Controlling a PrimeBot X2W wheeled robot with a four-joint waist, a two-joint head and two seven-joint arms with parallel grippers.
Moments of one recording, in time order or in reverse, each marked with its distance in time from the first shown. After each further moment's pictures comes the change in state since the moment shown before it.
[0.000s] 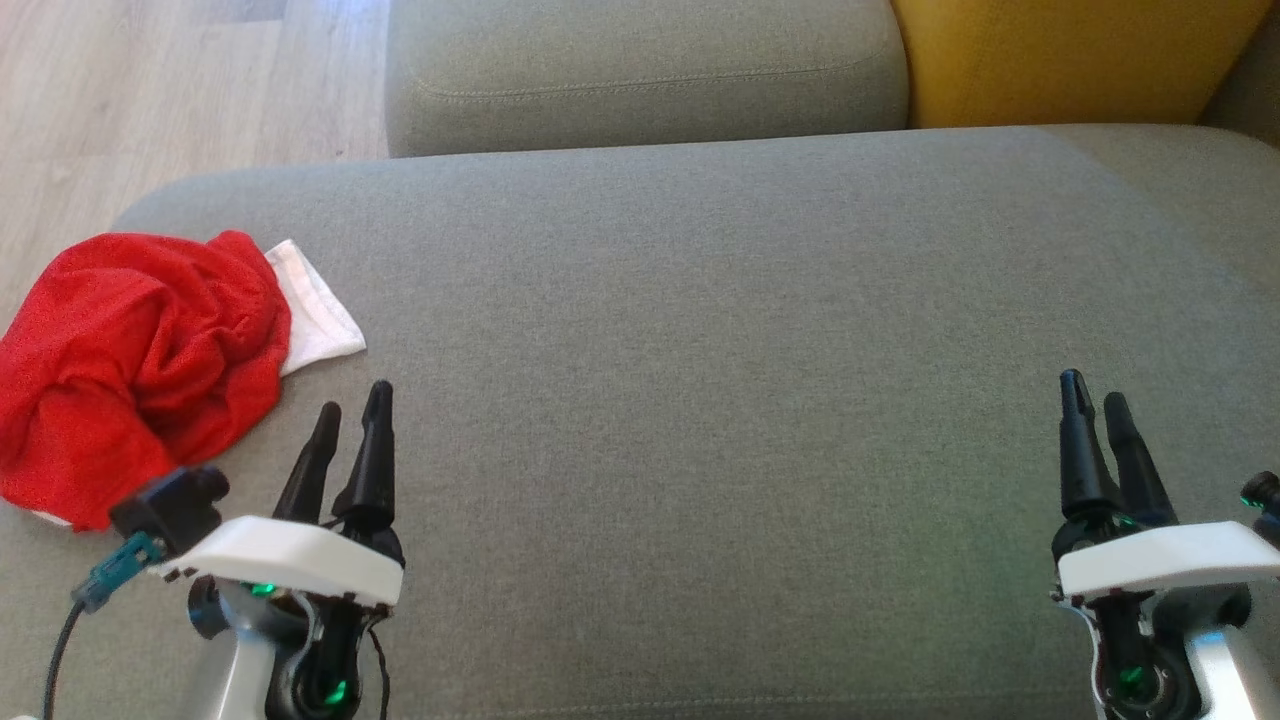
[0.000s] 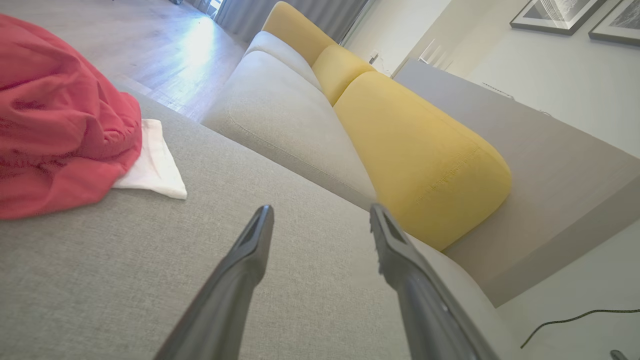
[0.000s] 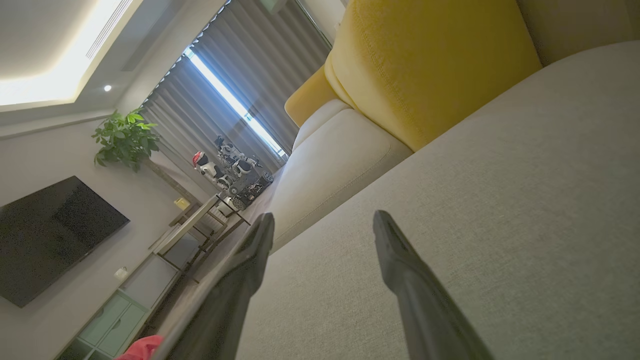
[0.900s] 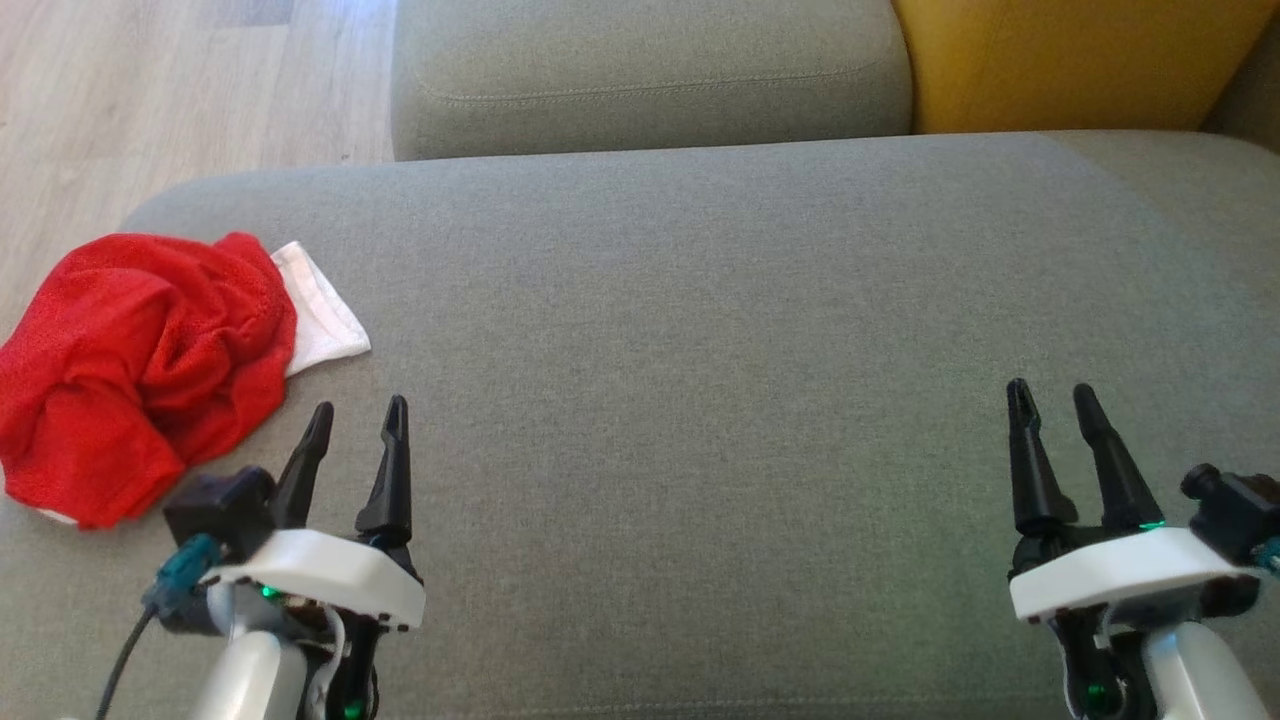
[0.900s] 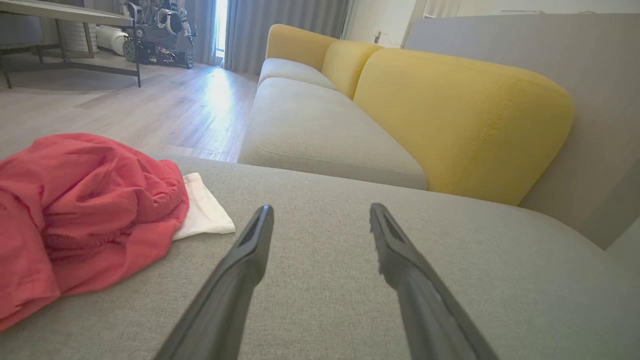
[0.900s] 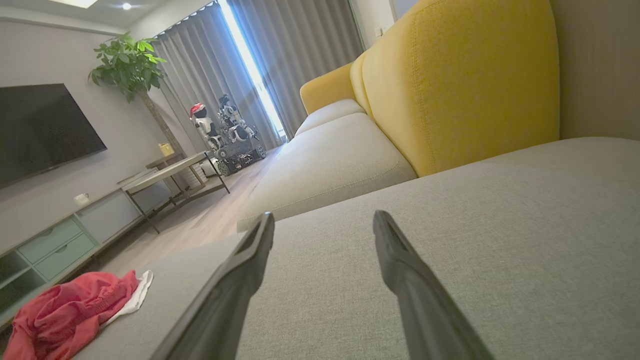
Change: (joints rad) left arm 0.000 0.063 -0.088 0.006 0.315 0.098 -0.078; right arm 0.001 -0.007 0.049 -0.003 -0.318 0.000 -0.051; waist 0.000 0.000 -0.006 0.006
